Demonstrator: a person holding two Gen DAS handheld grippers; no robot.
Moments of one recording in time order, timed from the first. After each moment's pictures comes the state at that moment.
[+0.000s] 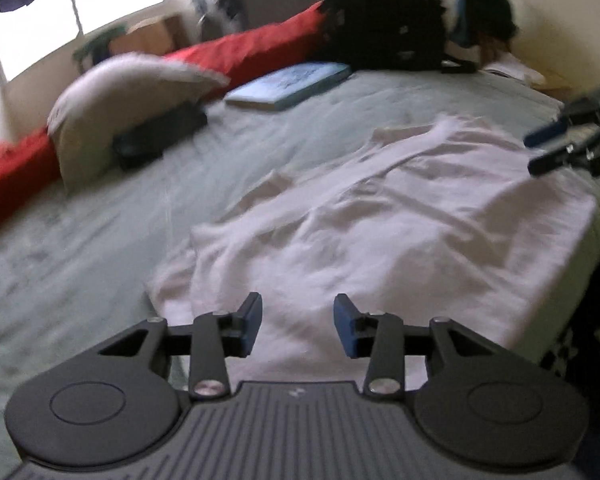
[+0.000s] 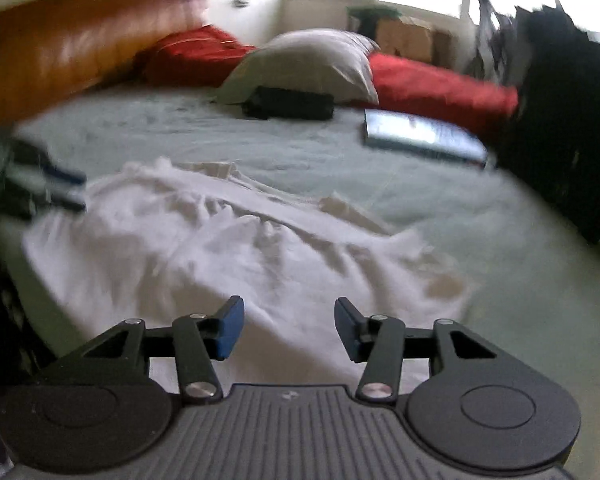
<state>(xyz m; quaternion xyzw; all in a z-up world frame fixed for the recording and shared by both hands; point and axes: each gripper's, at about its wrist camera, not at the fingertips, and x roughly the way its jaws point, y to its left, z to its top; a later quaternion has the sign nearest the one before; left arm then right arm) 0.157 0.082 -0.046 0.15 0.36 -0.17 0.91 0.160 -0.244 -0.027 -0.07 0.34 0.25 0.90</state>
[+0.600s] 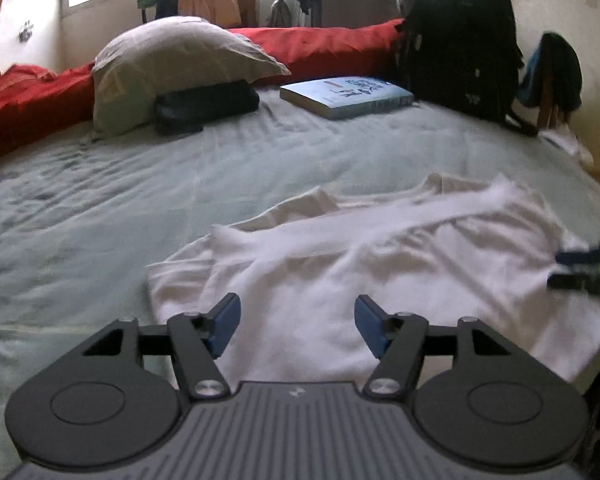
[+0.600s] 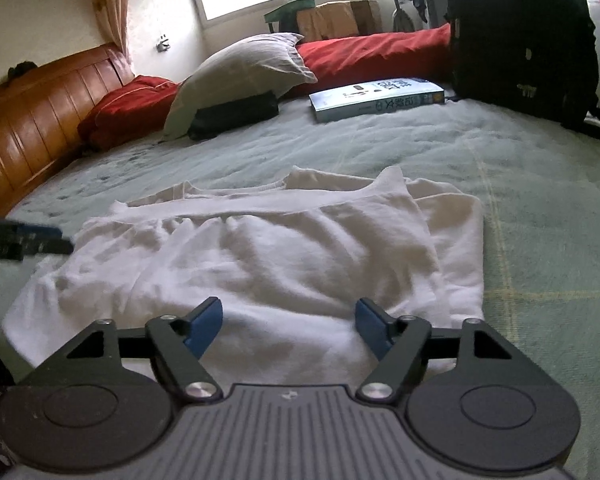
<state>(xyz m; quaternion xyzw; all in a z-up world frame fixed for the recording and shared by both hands) 0.197 0.088 -0.040 0.02 0.37 -0.11 0.92 0.164 -0.254 -0.064 0.05 0.33 0.19 0.92</state>
